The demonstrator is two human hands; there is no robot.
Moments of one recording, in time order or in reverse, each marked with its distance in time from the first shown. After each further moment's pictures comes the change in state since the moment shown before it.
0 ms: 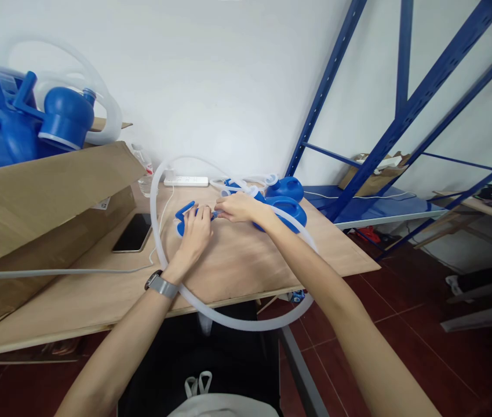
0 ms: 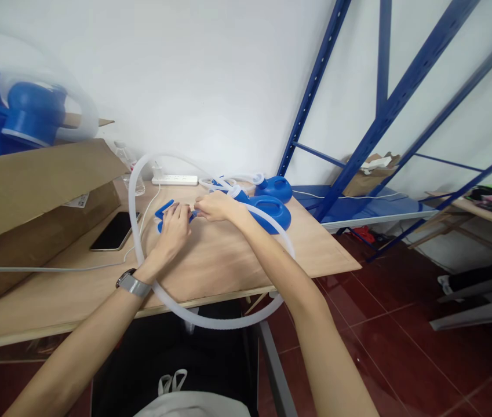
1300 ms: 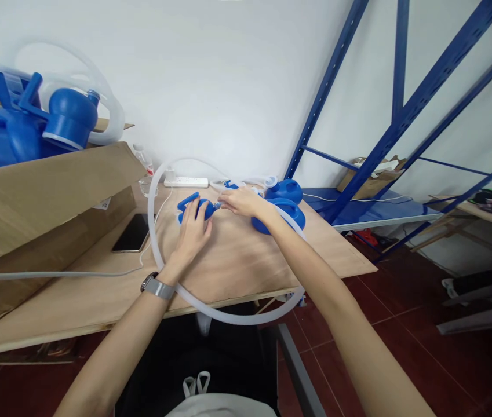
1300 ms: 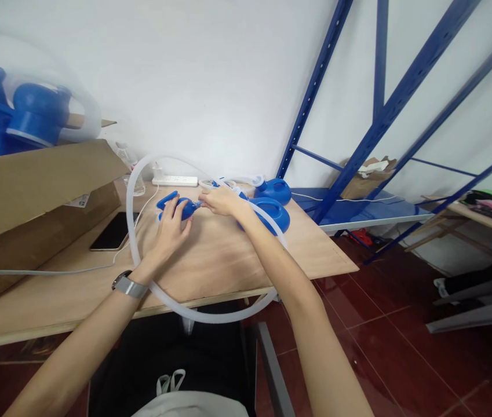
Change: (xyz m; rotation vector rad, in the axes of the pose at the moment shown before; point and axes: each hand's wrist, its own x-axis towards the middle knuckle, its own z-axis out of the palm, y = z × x) left_hand 0.001 -0.010 -0.001 -0.159 0.135 0.004; right_hand -0.002 0.024 0.011 -0.013 0.143 0.097
